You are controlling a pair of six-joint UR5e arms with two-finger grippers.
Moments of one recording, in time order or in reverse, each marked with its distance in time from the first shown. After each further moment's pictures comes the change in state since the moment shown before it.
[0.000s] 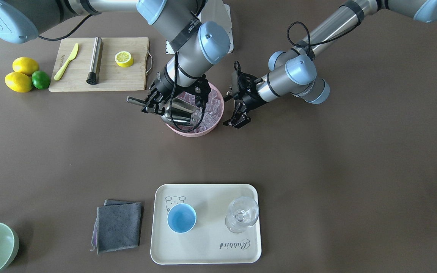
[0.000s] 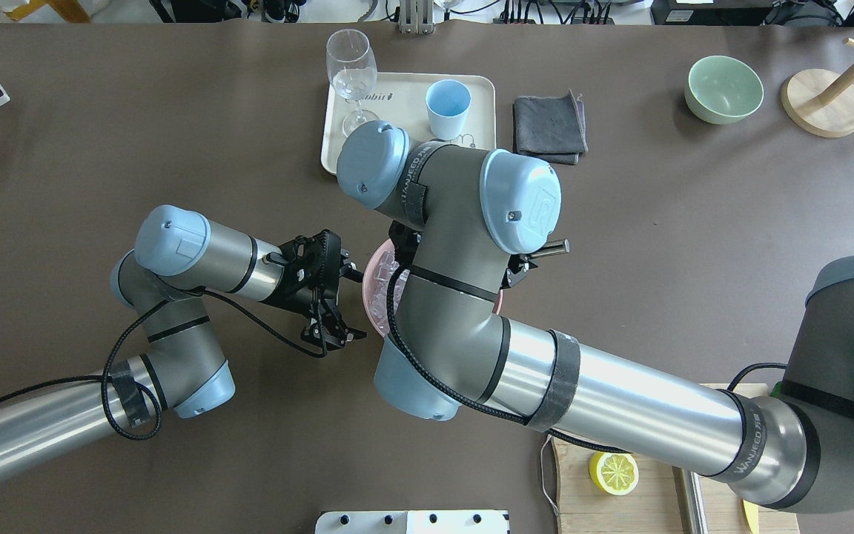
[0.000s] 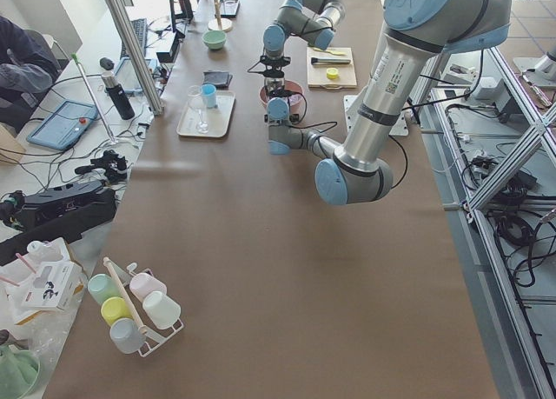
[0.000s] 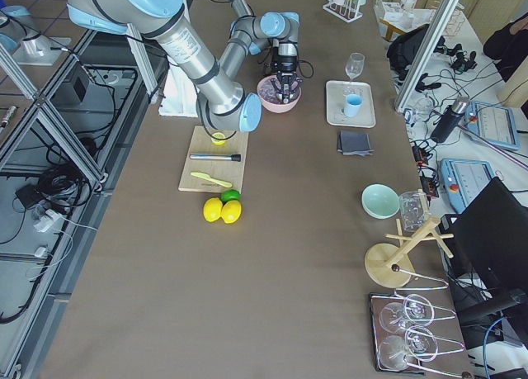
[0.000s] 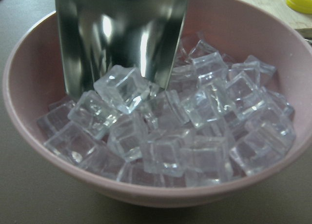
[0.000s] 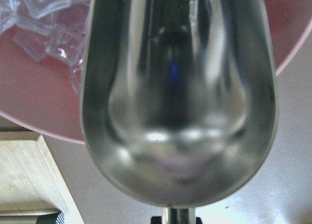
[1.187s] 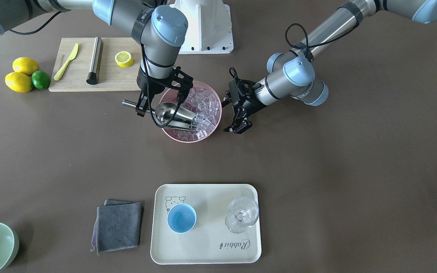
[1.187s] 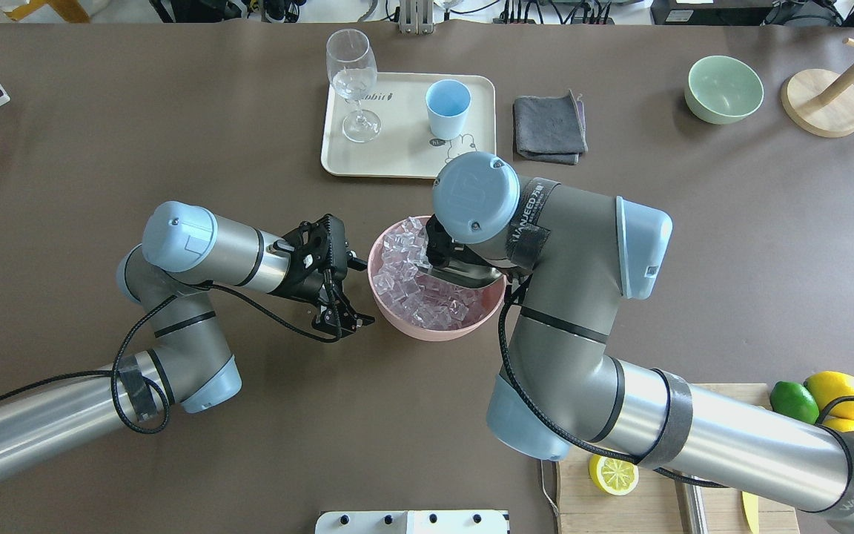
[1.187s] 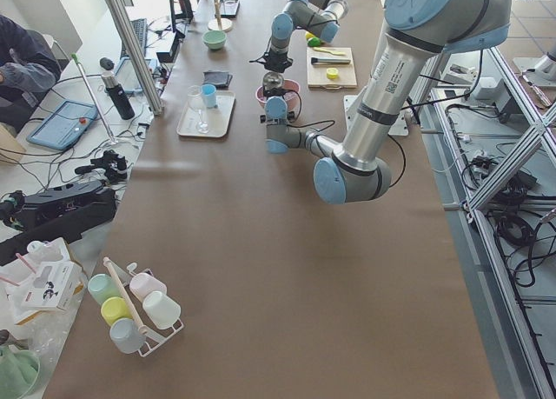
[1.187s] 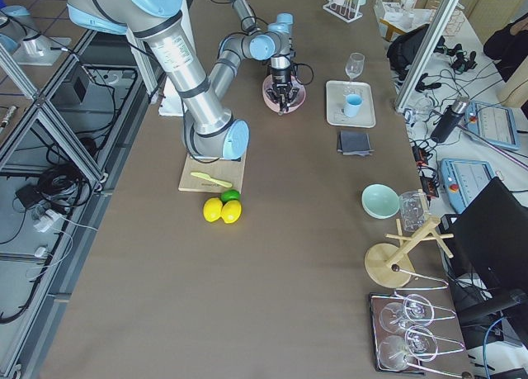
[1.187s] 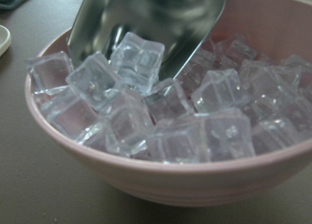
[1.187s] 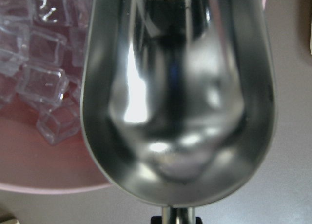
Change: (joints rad) left arm -0.006 -0.022 0.021 0.005 0.054 -0.113; right arm -0.003 -0.241 0.226 0.306 0.021 0.288
